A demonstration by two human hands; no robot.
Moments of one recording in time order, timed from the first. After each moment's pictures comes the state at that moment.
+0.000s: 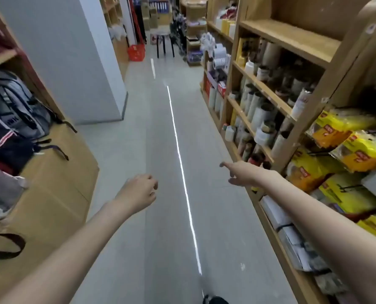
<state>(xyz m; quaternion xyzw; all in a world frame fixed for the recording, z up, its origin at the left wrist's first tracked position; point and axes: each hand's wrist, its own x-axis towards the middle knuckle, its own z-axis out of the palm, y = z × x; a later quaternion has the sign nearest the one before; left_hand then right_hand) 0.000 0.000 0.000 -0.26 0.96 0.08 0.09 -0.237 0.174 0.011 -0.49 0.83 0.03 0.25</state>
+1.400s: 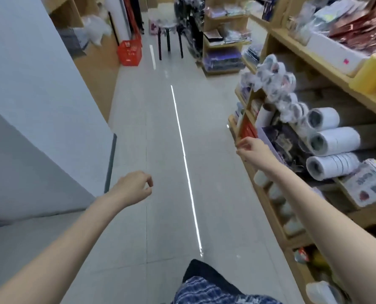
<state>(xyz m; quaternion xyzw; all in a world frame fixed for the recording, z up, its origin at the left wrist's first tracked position) -0.835 -1.112 -0.024 -0.31 0.93 0.16 0.13 -1.088 -0.932 -0.013 -0.30 0.87 -0.34 0.19</state>
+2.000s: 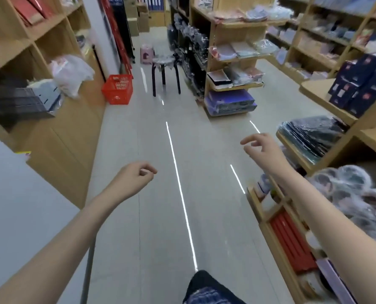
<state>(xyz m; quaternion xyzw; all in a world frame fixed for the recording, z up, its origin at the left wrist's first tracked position) -1.290 -1.694 0.033 -0.35 0.85 0.40 -0.05 -1.524 -1.483 0.047 -0.31 0.86 -0.40 0.11</state>
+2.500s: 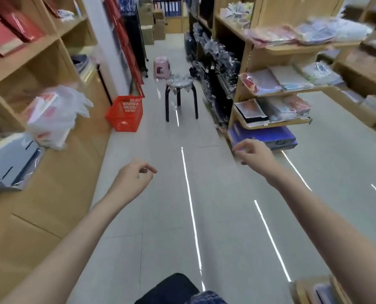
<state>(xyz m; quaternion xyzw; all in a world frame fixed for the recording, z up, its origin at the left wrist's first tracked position) -1.663 -2.141 0.024 -0.38 0.84 0.36 -0.12 -1.904 -1.965 0.033 -0.30 0.83 -0.43 0.18</state>
